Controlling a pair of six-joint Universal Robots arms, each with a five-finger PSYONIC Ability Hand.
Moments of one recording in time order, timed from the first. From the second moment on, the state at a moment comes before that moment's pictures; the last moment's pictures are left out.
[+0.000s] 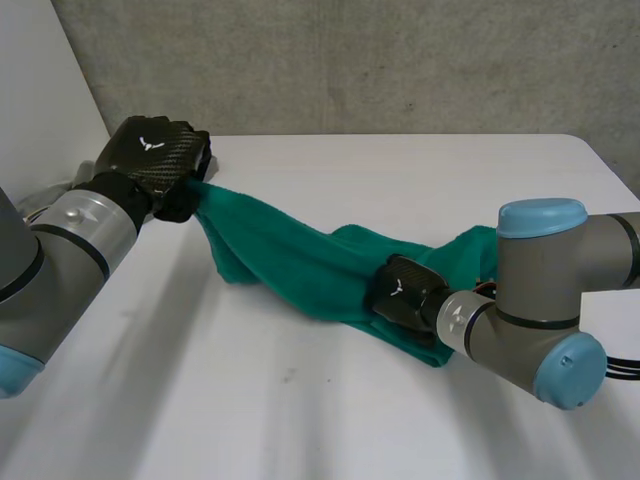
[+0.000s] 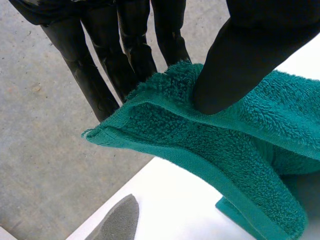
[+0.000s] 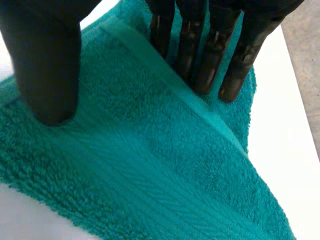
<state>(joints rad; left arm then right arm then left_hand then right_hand) 4.35 -1.71 -1.56 3.24 -1.45 3.50 2.03 -0.90 1.37 0.10 1.22 2.05 1.14 1.20 1.19 1.20 0.97 0.48 0.56 0.56 0.55 0.36</state>
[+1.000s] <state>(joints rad) 4.50 -1.63 -1.50 3.02 -1.45 3.66 1.67 -1.38 1.26 0.51 1.35 2.42 1.14 1.20 1.19 1.20 0.97 0.98 1.17 1.18 1.19 1.00</state>
